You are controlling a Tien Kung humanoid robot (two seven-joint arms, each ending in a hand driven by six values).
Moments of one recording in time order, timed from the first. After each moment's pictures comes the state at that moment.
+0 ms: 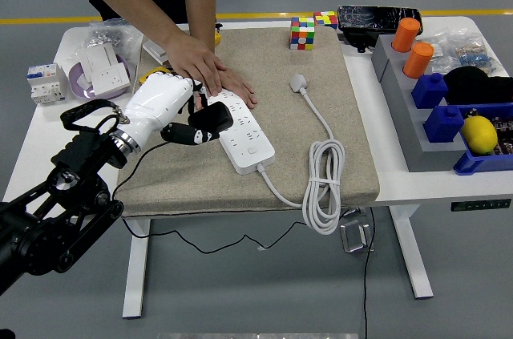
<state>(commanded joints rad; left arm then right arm) -0.52 0.26 -0.86 -1.19 2.26 0.24 -0.02 0.20 -0.36 0.03 0.41 -0.06 -0.43 -0.20</state>
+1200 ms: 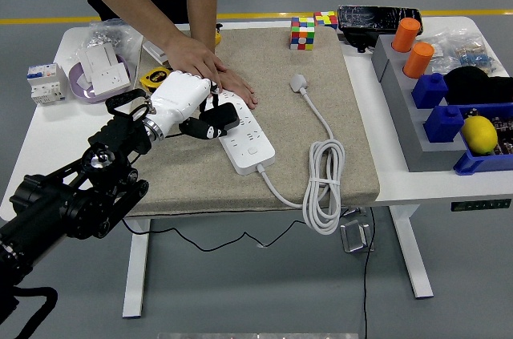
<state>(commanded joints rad) -0.70 0.11 -0.80 -0.75 2.27 0.31 -0.08 0.21 -0.36 0.05 0.41 -0.11 -0.43 -0.22</state>
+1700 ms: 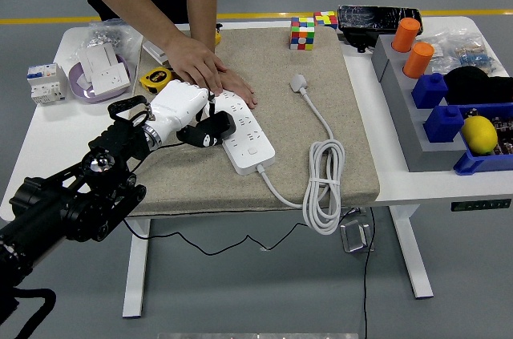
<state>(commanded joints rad) -0.70 0.11 -0.78 -0.71 2.27 0.31 -0.08 0.21 -0.36 0.05 0.41 -0.12 -0.43 -0.22</state>
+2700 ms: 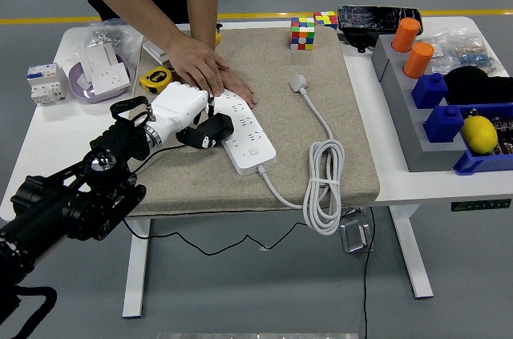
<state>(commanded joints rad) -0.72 0.10 -0.76 -0.68 2.27 0.30 -0.08 0.20 -0.36 0.05 0.41 -0.12 -0.43 -0.22</state>
